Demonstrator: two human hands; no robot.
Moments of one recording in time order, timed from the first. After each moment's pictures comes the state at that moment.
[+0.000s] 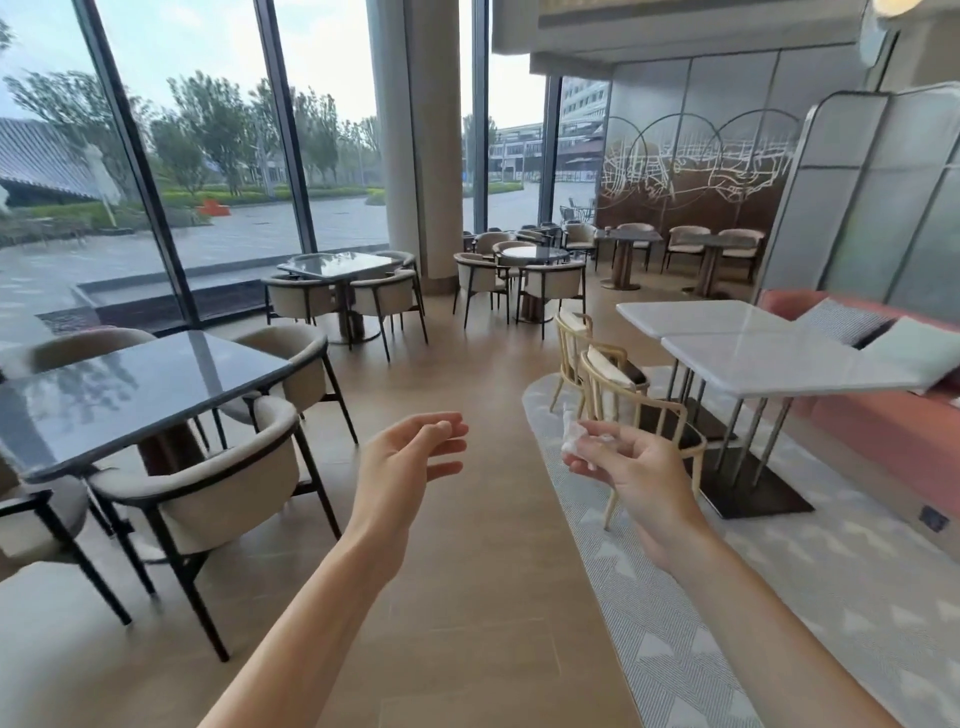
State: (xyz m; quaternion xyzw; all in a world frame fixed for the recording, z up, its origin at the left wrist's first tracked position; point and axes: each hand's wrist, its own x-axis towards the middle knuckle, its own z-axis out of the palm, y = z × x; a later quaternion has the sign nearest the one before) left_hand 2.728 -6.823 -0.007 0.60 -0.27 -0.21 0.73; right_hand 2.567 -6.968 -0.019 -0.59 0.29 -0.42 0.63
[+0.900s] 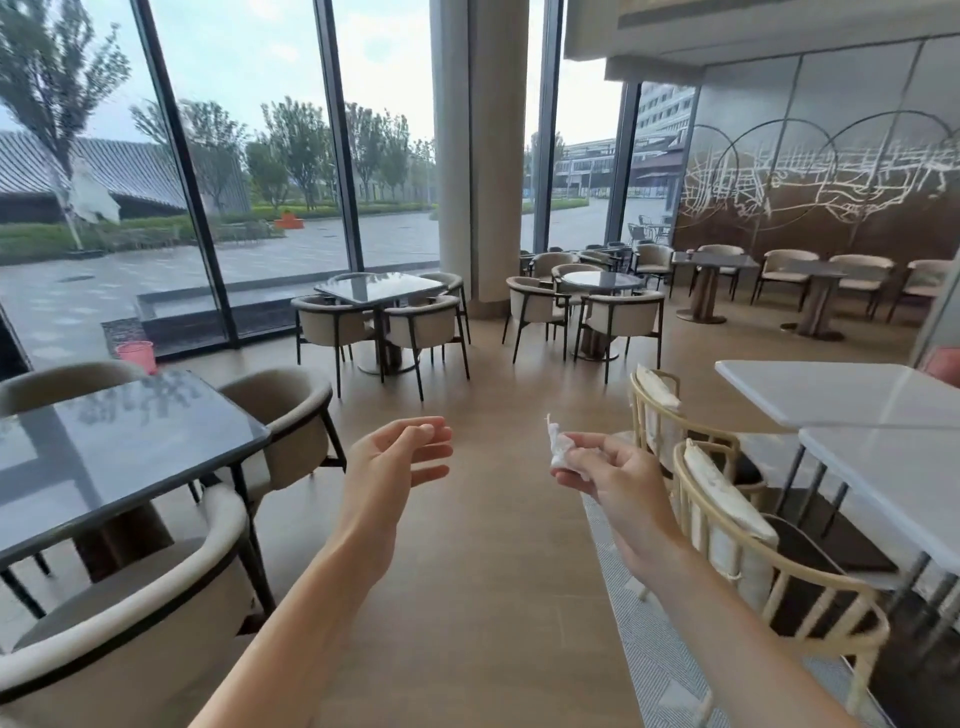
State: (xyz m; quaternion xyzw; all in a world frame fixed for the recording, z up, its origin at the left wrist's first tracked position) left_hand 3.116 -7.276 -0.013 0.61 -0.20 -0.15 0.75; right_hand 2.985 -7.443 -0.037 -0.59 0.26 -0.37 0.67
